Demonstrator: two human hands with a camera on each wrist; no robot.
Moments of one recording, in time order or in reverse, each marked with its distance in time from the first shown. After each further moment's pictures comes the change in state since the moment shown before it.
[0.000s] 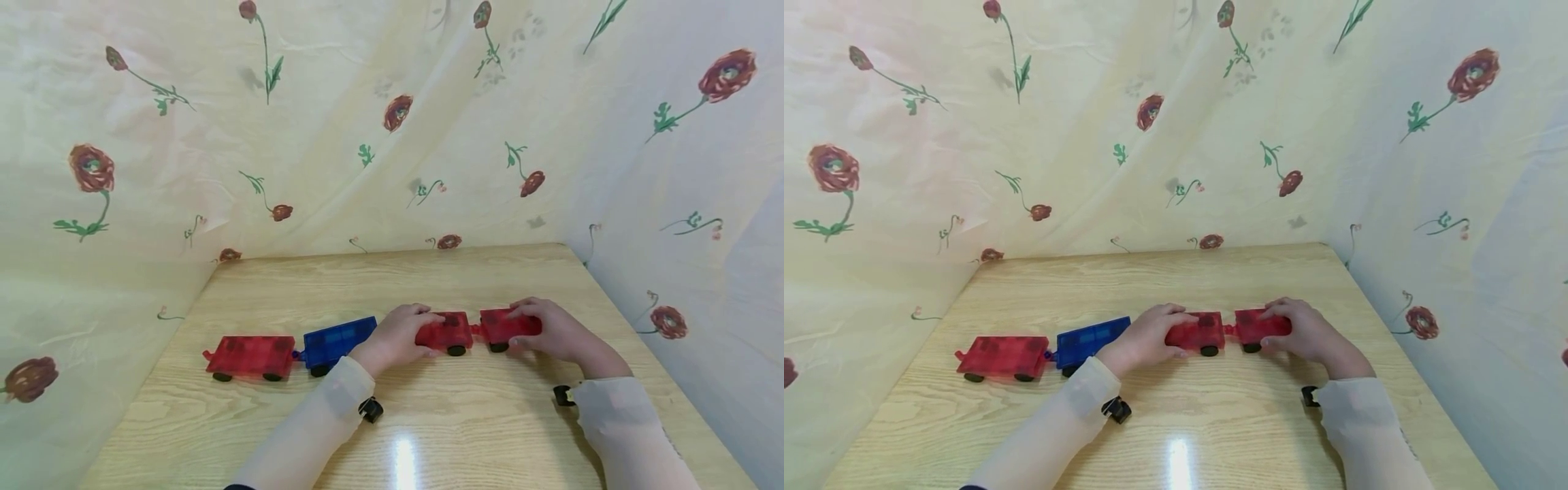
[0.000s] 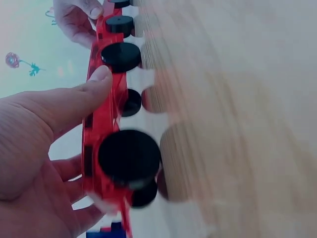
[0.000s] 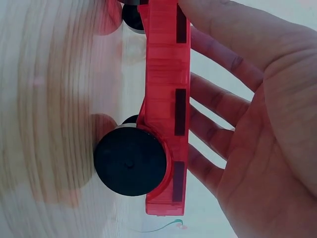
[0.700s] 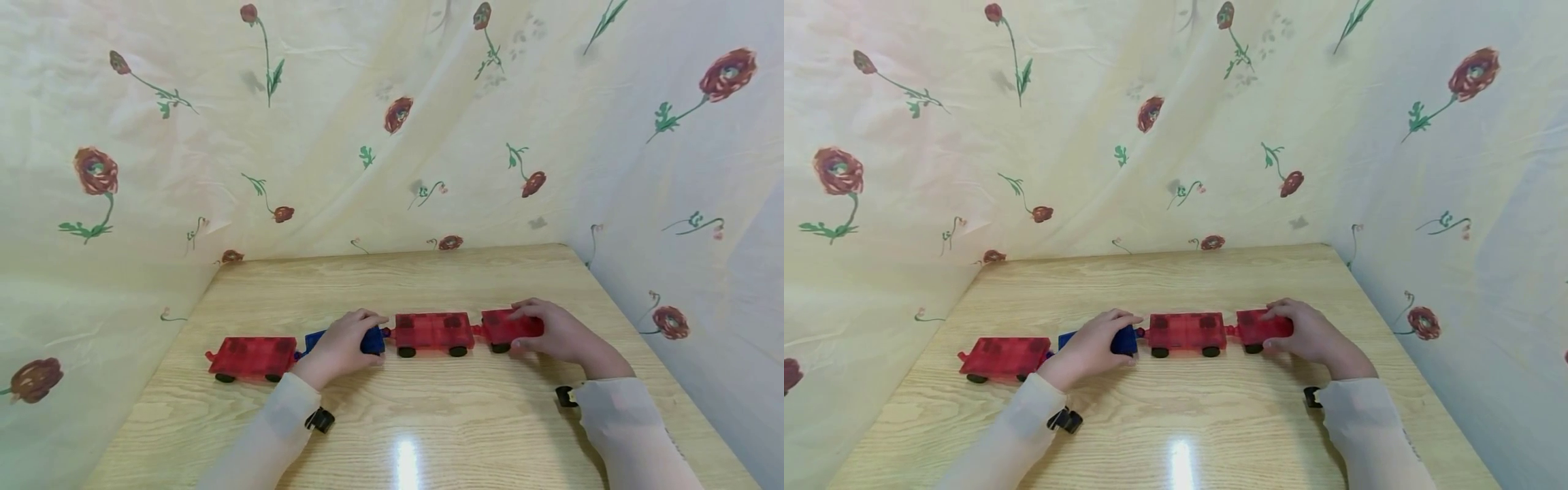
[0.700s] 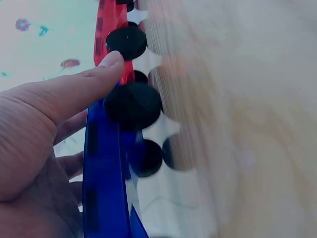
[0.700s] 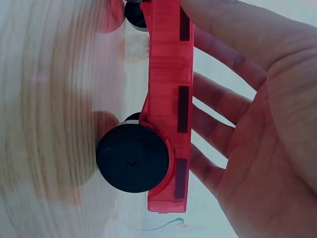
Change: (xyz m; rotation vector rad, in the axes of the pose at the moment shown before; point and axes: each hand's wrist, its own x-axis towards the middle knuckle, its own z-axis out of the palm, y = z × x) left_hand -0.066 -0.070 -0.023 -0.032 0.050 -0.076; right_hand -0.002 -0.003 -0.002 0.014 -0.005 -0.008
